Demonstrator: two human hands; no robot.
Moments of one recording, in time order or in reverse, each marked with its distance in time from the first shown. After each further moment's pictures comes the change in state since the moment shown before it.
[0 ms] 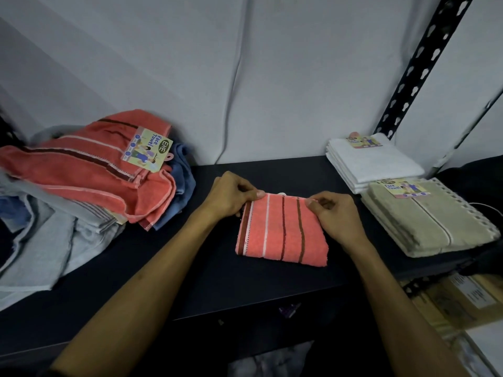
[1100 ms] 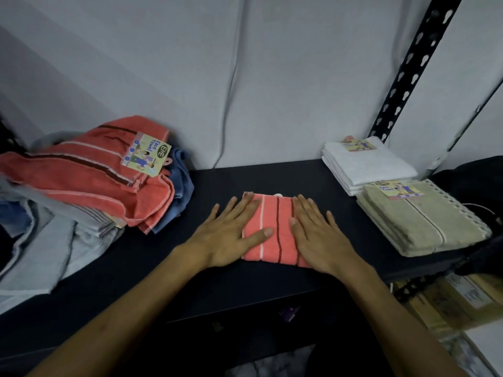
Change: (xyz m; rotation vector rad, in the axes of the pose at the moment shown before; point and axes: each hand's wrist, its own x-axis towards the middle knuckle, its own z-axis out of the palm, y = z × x) left_hand -0.069 -0.002 0.011 0.627 -0.327 0.081; right_hand -0.047 -0.019 0.010 -0.700 -0.424 -0.097
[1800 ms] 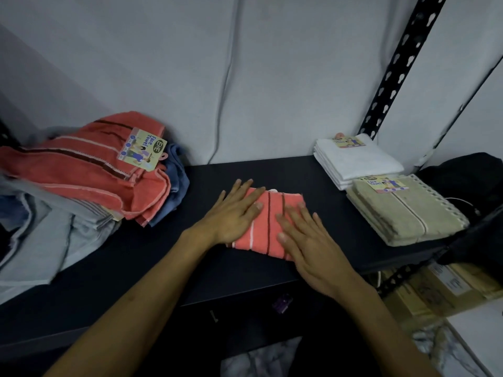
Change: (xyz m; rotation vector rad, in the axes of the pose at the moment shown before) left_hand 0.031 0.003 0.002 -0.159 0.081 0.068; right_hand -0.047 -0.003 0.011 -0.012 0.170 -0.244
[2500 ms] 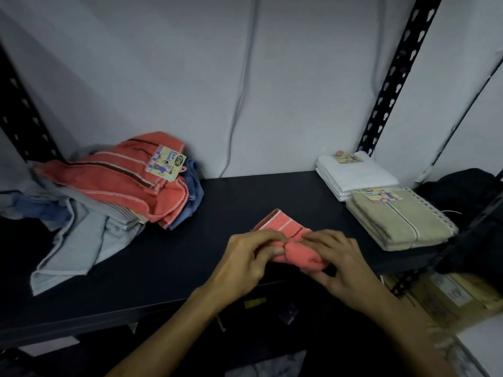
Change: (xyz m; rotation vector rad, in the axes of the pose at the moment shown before) left_hand -0.106 0.069 0.019 -0.447 0.547 0.332; right_hand -0.046 0.021 -0.021 0.024 0.255 -0.196
